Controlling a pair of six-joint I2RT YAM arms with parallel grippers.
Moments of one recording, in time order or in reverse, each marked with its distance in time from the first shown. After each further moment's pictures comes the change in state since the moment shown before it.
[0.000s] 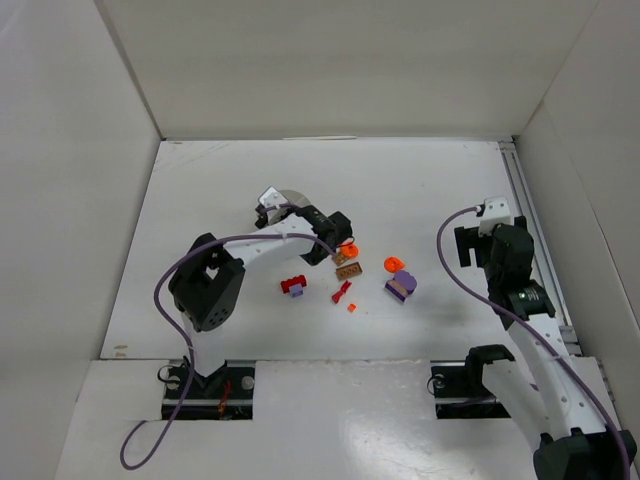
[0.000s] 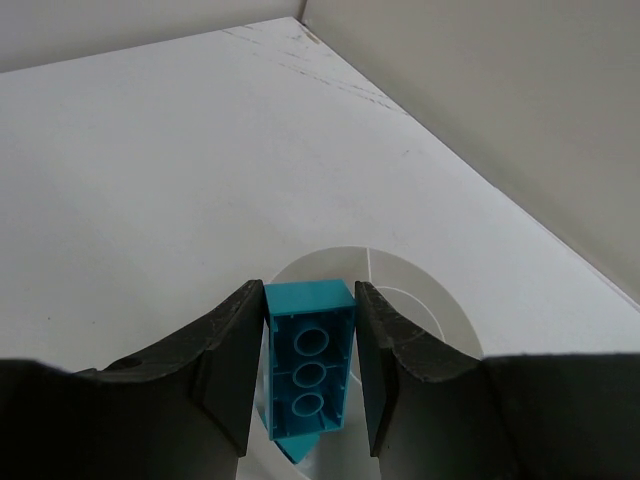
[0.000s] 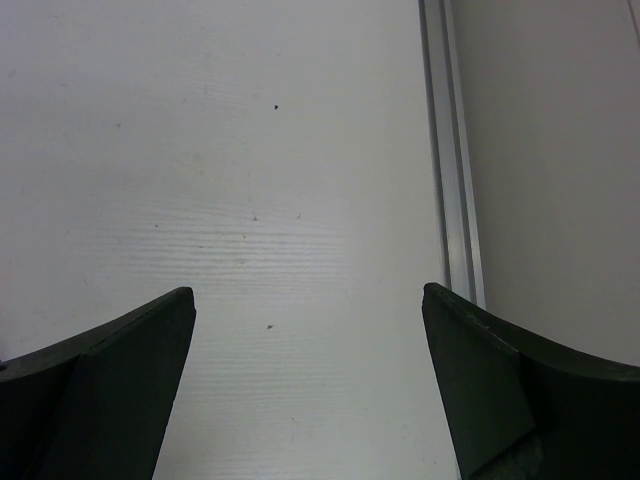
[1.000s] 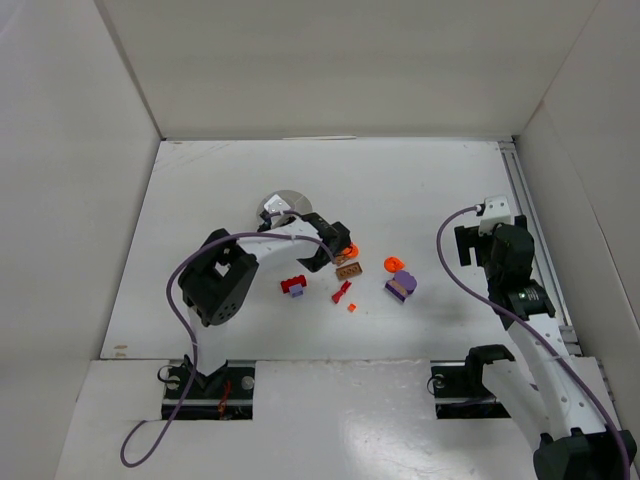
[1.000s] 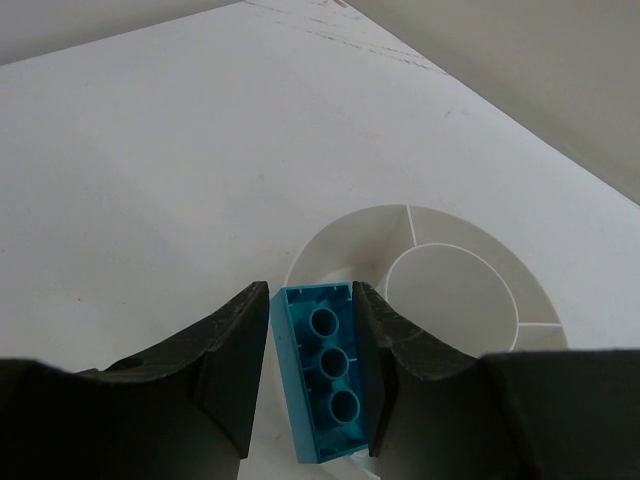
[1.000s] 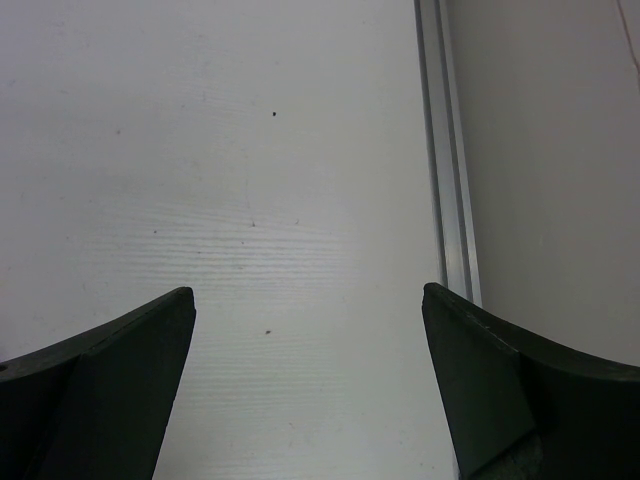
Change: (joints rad) left arm 0.003 0.075 -0.051 -0.001 0.029 -0.010; right arm 0.000 0.002 0.000 0.014 0.000 -0.006
